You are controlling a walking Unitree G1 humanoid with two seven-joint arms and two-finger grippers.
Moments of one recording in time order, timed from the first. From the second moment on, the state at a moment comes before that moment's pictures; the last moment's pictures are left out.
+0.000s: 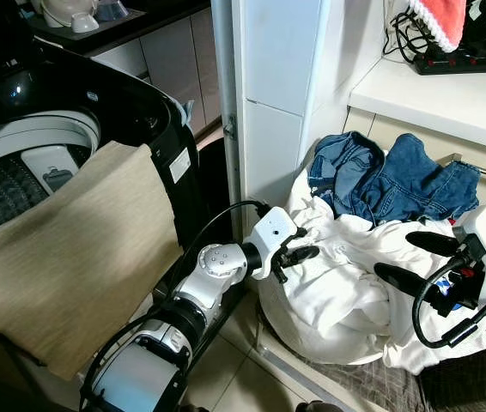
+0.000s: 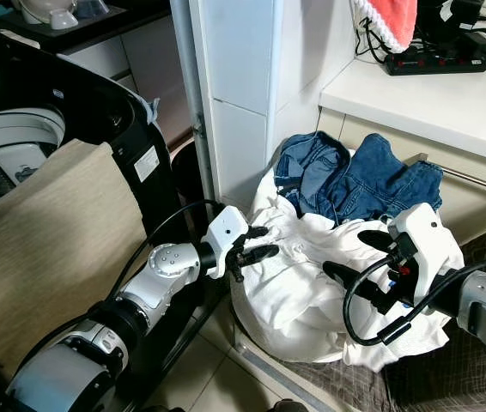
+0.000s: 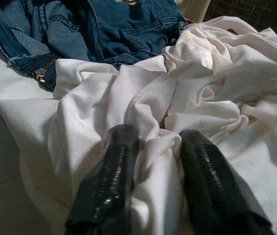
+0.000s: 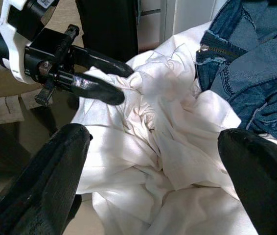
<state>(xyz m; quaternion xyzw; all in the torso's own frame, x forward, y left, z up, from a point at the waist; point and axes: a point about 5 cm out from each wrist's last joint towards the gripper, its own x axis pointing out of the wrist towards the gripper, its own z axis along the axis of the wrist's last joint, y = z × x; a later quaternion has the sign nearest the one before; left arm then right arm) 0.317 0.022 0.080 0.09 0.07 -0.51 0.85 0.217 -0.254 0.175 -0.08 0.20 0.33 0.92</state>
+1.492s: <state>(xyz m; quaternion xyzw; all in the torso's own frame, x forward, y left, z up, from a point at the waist) 0.382 0.102 0.368 -0.08 -0.31 -0.32 0.89 0.246 -0.270 0.199 0.00 0.06 0.19 0.98</state>
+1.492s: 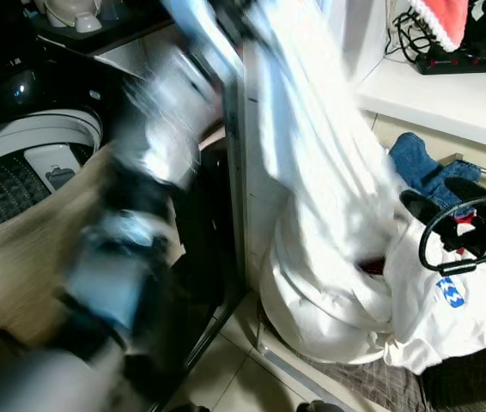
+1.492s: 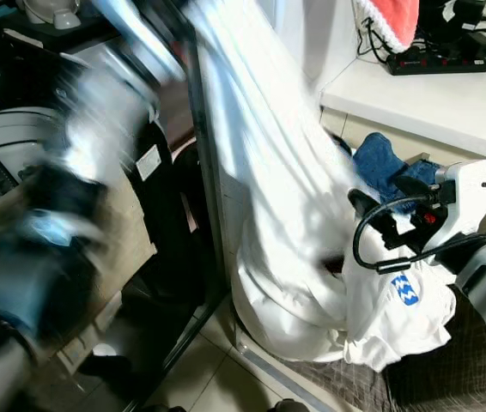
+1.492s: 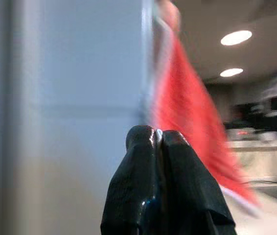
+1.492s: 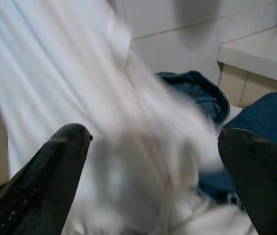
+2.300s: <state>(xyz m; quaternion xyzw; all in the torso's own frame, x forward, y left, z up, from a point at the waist) 0.400 0.269 0.374 0.31 -0.11 0.09 0.94 0.248 -0.247 0.191 -0.01 0.06 0.22 0.97</state>
